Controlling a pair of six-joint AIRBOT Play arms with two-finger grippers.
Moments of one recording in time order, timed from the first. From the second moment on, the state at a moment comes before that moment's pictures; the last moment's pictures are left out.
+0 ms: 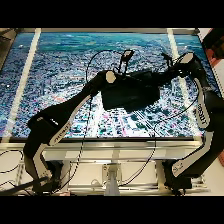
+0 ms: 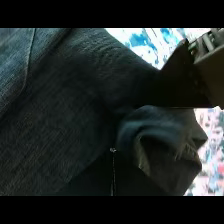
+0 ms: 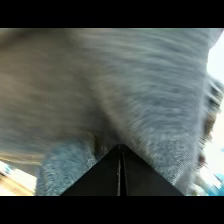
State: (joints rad) left arm -0.67 -1.93 1.80 0.92 -0.66 -1.30; right arm -0.11 -1.86 1.68 -1.09 1.43 1.33
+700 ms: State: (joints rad) left arm -0.67 -1.93 1.80 0.94 -0.79 -1.30; right arm -0.46 -1.76 1.44 -0.77 1.57 1.14
